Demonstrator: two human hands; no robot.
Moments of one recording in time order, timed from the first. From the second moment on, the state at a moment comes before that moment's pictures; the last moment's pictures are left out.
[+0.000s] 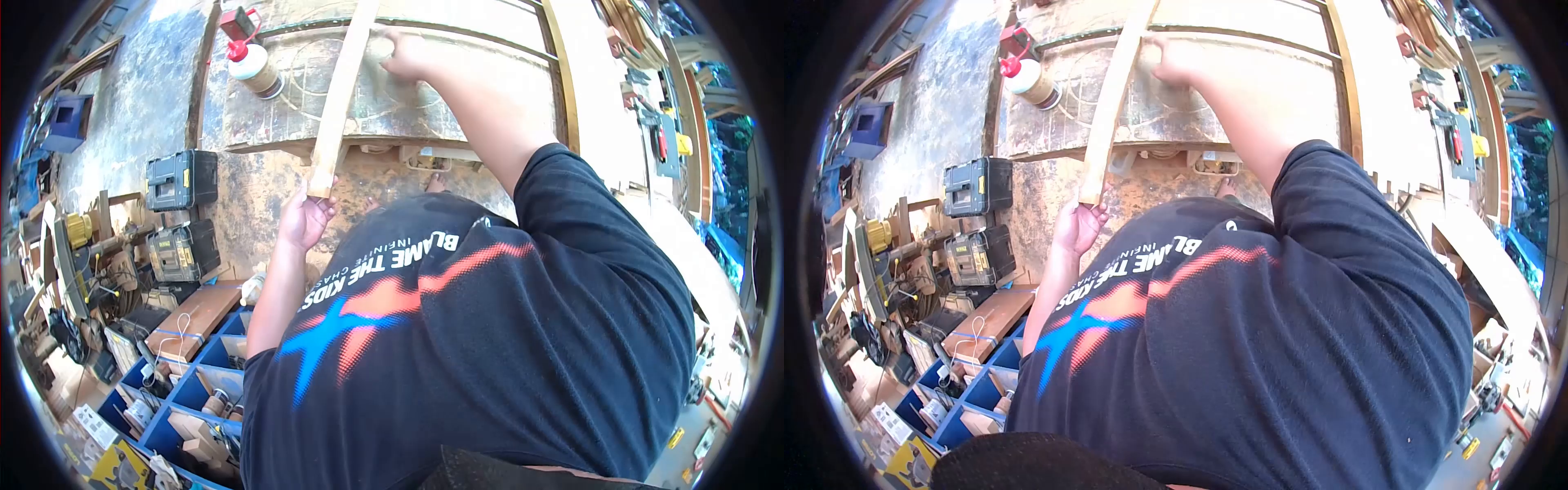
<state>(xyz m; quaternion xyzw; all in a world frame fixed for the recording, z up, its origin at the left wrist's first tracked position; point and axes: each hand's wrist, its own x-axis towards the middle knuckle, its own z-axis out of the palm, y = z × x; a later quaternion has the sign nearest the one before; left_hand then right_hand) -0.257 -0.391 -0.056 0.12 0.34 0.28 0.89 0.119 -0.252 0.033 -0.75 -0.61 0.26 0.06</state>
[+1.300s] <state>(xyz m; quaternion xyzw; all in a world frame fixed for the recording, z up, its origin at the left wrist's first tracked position) -0.247 -0.199 0.042 0.55 0.50 0.54 0.39 0.208 -0.494 -0.008 -0.88 -0.44 0.13 -0.10</state>
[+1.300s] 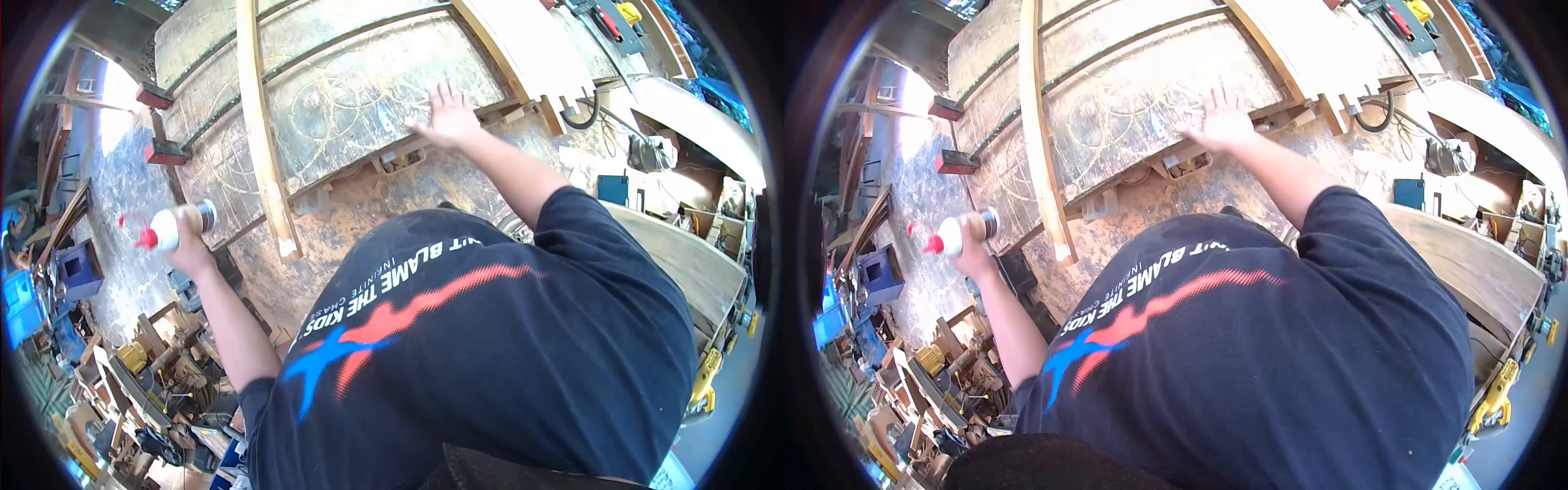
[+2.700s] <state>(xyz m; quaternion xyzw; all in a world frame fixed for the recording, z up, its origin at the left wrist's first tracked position) 0.049 -0.587 0.111 0.54 0.31 0.36 0.69 0.283 -0.735 0.099 -0.49 -0.18 0.61 0.60</state>
